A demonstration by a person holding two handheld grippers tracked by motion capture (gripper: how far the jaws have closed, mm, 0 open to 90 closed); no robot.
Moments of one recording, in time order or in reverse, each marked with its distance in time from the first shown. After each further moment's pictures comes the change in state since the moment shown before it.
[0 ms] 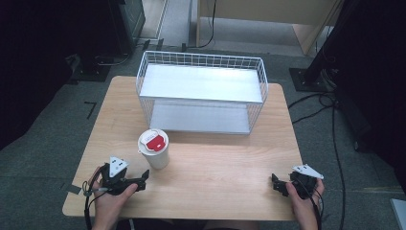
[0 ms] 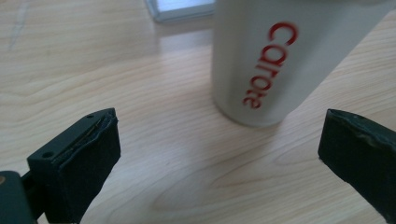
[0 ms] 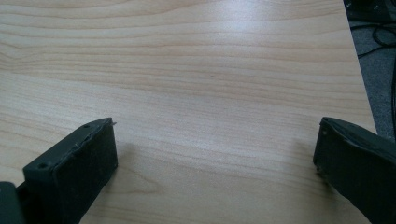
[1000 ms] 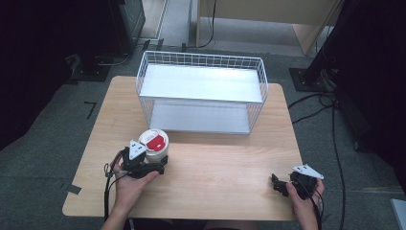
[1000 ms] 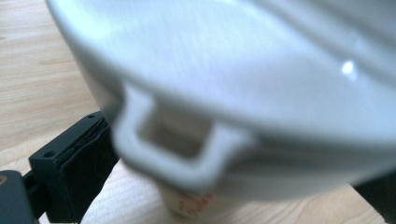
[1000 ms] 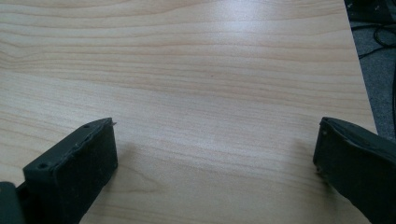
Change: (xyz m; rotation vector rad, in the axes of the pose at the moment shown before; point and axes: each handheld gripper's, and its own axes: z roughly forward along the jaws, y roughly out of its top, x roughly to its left) left arm -0.025 0.043 0.036 -0.050 -0.083 -0.020; right arm 0.000 0.000 0.000 0.001 0.003 0.000
